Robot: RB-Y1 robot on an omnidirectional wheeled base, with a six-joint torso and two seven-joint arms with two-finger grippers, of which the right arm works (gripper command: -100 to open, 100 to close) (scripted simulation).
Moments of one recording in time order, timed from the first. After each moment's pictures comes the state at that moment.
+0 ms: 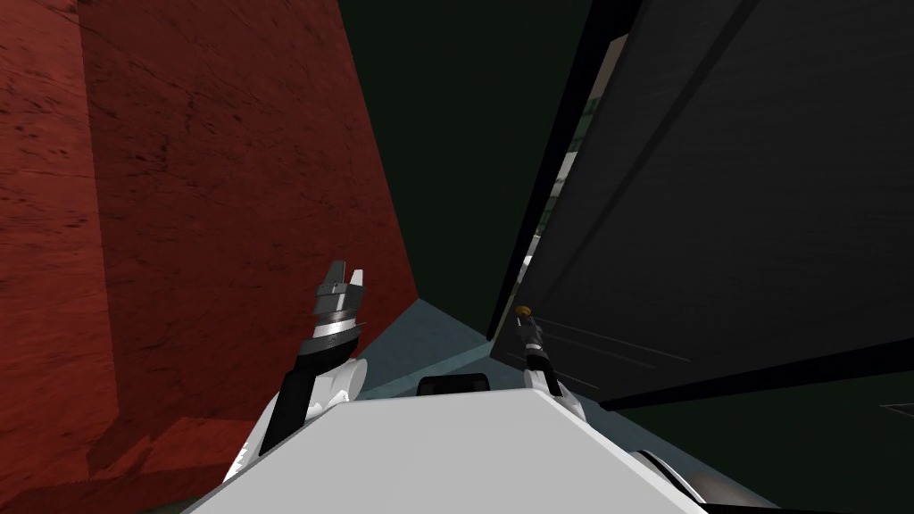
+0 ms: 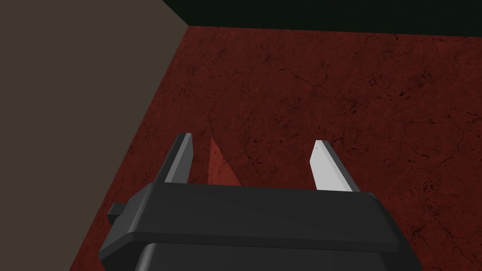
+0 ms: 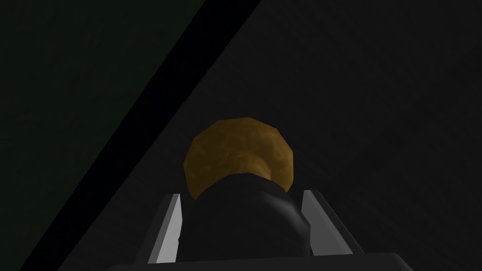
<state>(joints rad) 0.03 -0.30 0.05 -0.72 -0.50 -0.85 -0.87</state>
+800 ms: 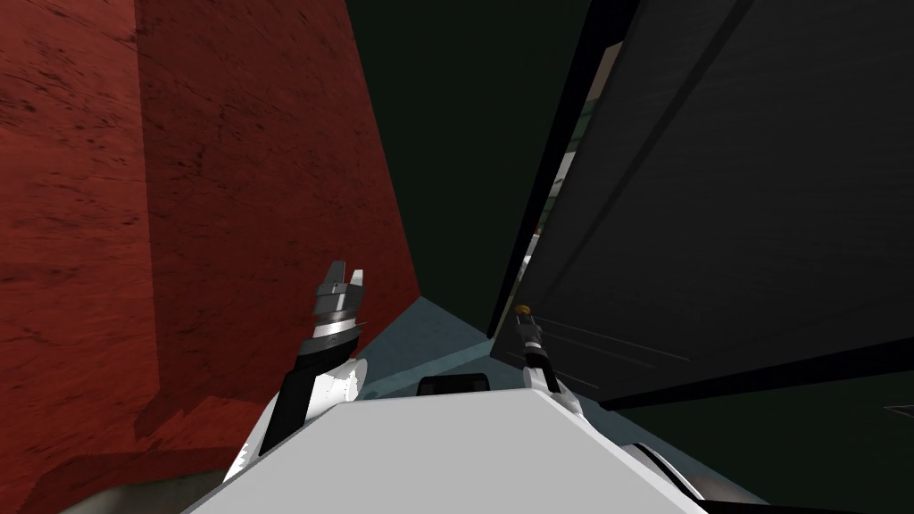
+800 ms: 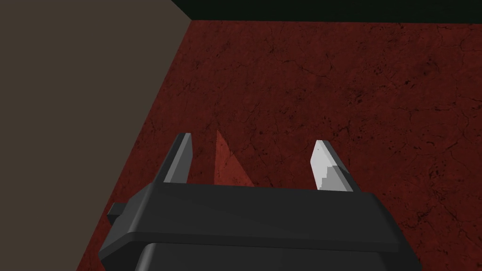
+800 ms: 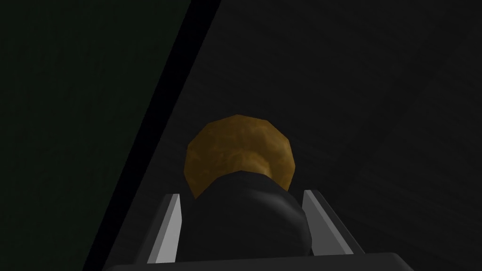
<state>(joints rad) 0.01 -0.31 0.07 -0.71 -0.53 -0.85 -1.06</state>
